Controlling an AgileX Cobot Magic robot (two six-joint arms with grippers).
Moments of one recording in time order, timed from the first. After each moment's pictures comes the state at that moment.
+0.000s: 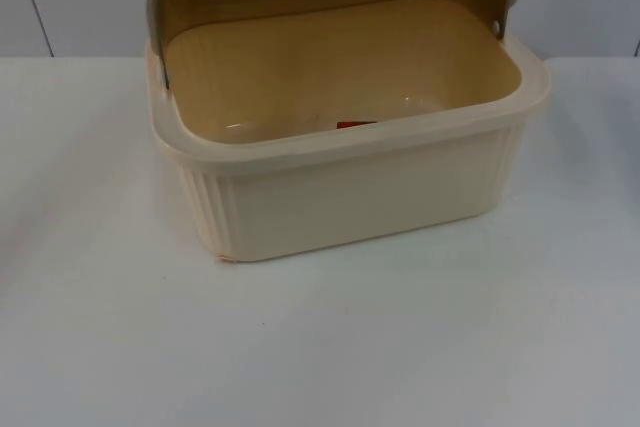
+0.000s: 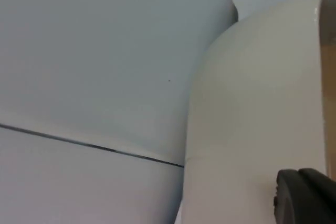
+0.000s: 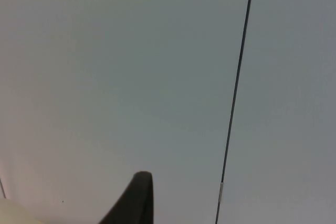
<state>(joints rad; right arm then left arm) 0.00 1.13 -1.08 -0.09 0.13 0.02 -0.46 2.05 -1.97 -0.23 0.72 1.04</state>
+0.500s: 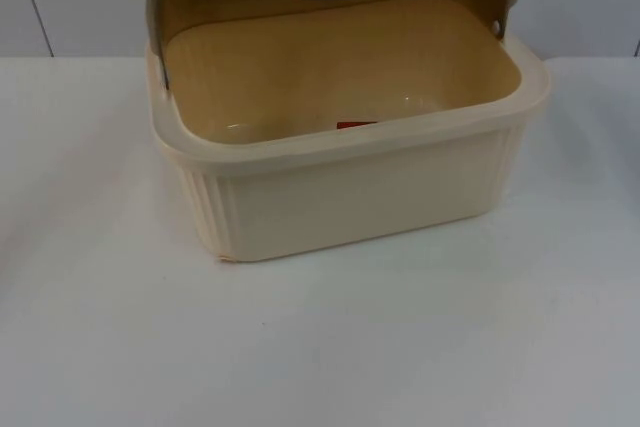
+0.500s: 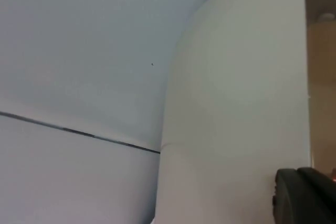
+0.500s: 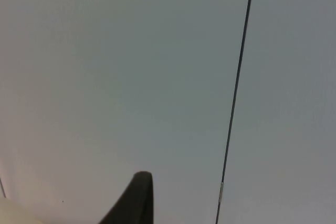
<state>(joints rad) 0.00 1.13 -1.08 -0.09 0.13 0.02 -0.46 2.05 -1.88 -0.24 0.67 1.03</state>
